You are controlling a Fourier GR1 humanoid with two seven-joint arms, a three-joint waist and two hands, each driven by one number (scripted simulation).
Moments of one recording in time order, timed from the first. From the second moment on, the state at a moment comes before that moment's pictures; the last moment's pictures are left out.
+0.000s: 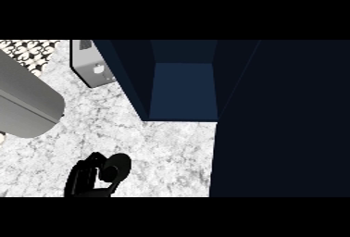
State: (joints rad) left arm -0.07 0.10 0.13 -0.72 0.18 -0.41 -0.85; right arm 0.08 -0.03 0.00 -2.37 -0.15 0.21 0.39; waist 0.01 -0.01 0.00
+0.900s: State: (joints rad) left arm 0.19 0.00 -0.11 -1.64 0.36 -0.20 -0.32; right arm 0.08 -0.03 0.00 -2.31 -0.16 0.23 0.35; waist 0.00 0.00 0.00
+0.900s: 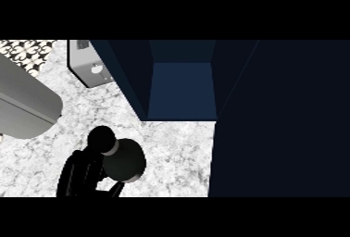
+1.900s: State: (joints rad) left arm -0.29 0.00 -0.25 -1.46 0.33 0.25 -0.23; right arm 0.11 -0.04 -0.04 -2.31 -0.19 0.26 0.32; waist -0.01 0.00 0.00
